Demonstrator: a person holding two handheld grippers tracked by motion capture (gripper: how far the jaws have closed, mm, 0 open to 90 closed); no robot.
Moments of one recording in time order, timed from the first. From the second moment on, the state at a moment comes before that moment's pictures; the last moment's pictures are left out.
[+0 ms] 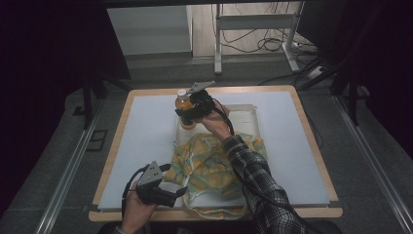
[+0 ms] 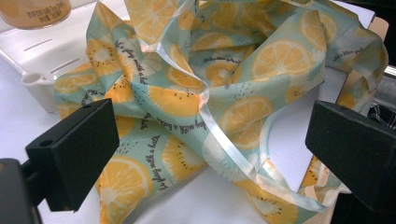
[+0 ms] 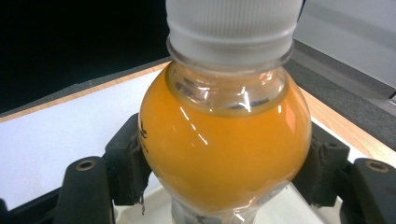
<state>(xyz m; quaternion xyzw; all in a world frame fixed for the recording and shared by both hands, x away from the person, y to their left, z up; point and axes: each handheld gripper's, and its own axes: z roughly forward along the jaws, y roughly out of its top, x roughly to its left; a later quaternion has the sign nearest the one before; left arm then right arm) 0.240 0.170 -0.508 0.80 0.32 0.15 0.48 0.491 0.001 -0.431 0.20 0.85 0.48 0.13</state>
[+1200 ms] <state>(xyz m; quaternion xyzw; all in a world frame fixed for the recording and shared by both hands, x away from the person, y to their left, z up) 0.240 0.169 -0.508 0.80 0.31 0.15 0.48 0.511 0.012 -0.463 0.20 0.86 0.46 0.12</state>
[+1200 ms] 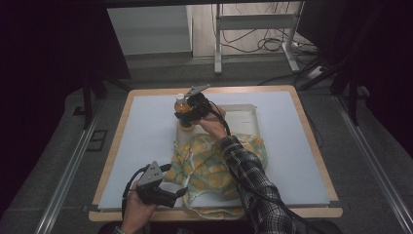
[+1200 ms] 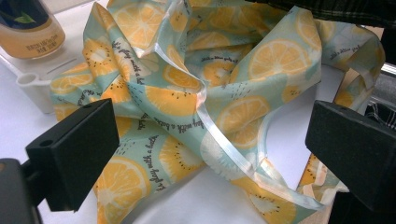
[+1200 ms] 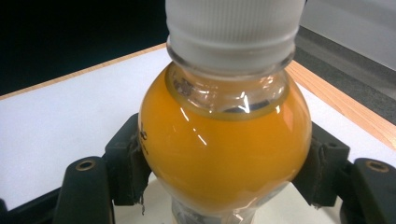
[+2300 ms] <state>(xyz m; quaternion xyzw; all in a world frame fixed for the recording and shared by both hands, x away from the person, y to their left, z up) 0.241 0.167 -0.509 0.81 0.31 0.14 0.48 0.518 0.015 -0.472 0.20 0.86 0.46 0.11</state>
